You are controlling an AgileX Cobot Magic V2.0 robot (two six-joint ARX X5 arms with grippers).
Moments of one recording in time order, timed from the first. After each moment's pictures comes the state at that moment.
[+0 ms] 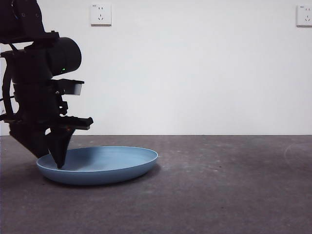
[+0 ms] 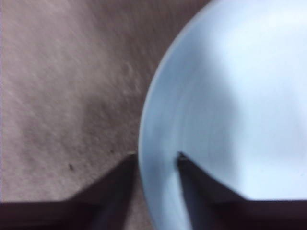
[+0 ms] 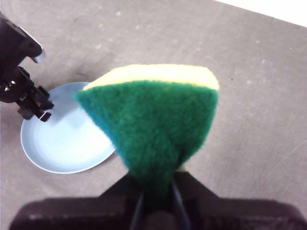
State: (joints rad) left arm -0.34 1.76 1.08 -0.48 -0.12 -0.07; right arm 0.73 1.10 1.26 -0.80 0.24 0.08
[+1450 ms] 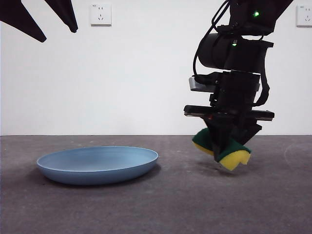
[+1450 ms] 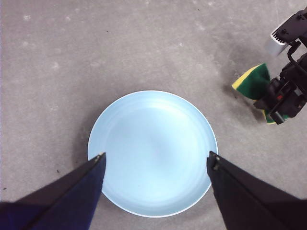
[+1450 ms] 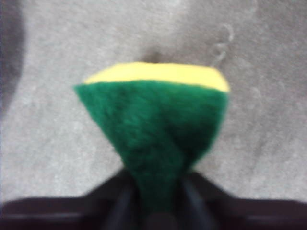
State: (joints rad) left arm -0.49 1.08 1.08 -0.69 -0.02 -0.15; right arm 0.47 1.85 1.26 -0.65 0.00 0.08
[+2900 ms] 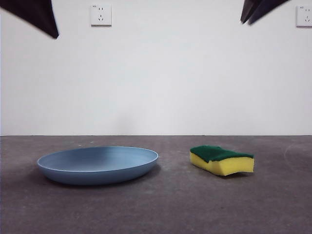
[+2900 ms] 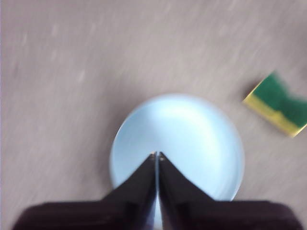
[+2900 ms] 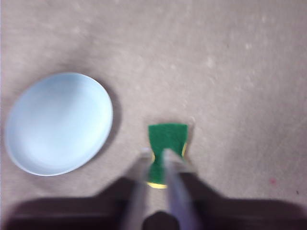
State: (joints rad) left arm -0.52 1.09 1.08 -0.65 -0.13 -0.10; right arm 0.48 1.18 1.25 -0.79 0.00 0.08
